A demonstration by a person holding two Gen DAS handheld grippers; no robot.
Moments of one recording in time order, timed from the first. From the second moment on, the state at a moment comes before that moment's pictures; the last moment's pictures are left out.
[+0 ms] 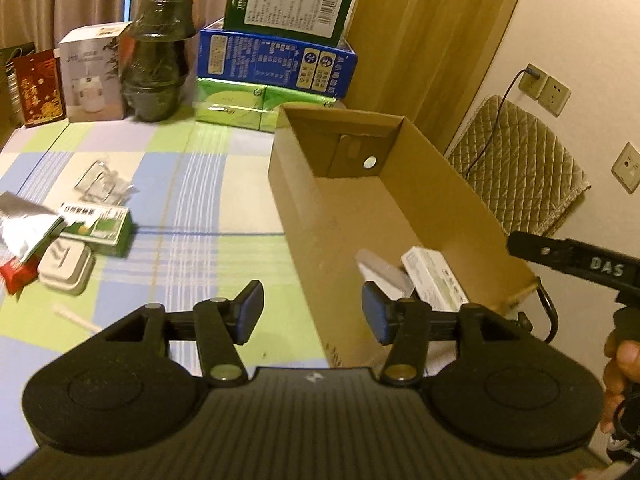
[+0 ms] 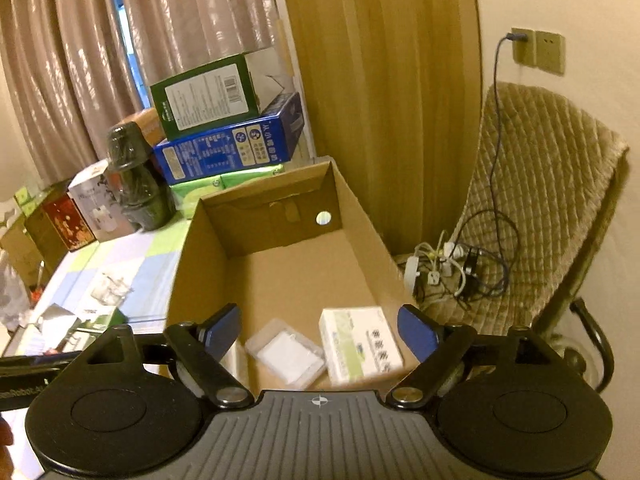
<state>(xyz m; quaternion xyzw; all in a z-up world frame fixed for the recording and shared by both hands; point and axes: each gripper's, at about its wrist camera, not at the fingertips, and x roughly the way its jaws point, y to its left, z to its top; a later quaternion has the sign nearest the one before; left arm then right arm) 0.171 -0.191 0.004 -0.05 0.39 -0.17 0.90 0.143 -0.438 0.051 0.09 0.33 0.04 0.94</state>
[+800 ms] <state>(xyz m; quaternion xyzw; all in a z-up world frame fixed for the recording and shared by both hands) 0.081 -0.088 0.026 -0.03 0.36 -0.13 0.92 0.059 -0.337 0.067 0.06 0.34 0.12 0.93</state>
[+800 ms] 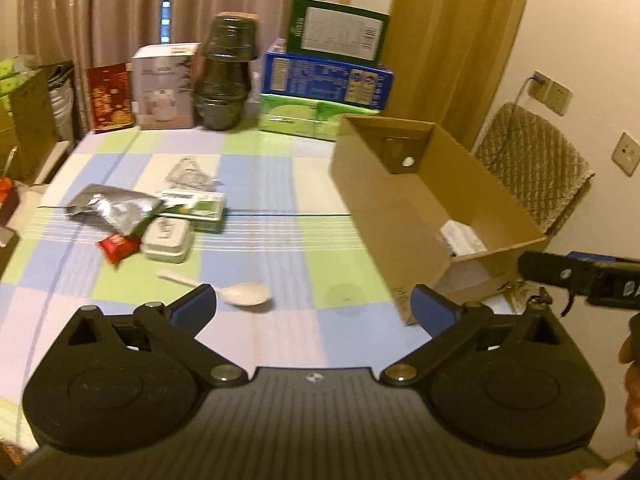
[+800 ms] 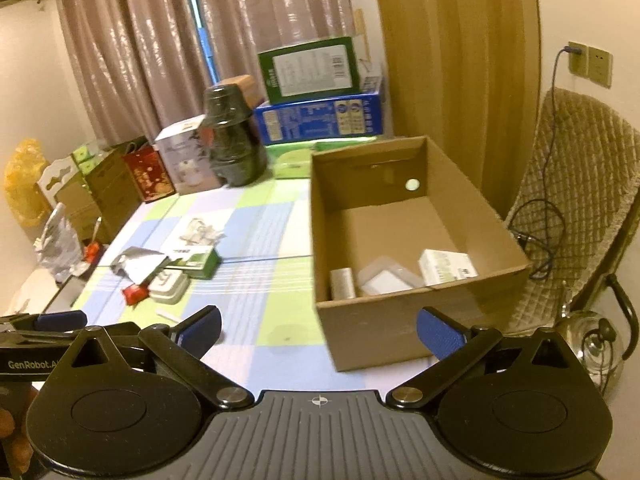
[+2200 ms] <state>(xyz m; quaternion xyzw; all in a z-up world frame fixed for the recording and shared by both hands) 0.064 0.036 0.004 -0.02 0.39 -0.06 0.92 0.062 -0.226 0.018 -0.03 0.37 0.25 0.90</state>
